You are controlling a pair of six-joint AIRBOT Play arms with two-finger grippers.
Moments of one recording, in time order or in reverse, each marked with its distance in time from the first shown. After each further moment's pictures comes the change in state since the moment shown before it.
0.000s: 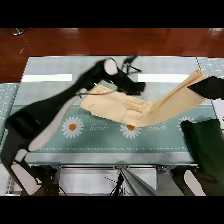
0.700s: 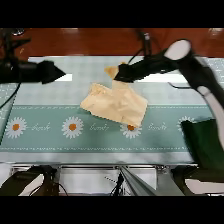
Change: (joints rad) left arm 0.557 0.994 -0.730 0.031 -0.031 0.164; right arm 0.692 -0.769 0.438 0.058 -0.330 0.128
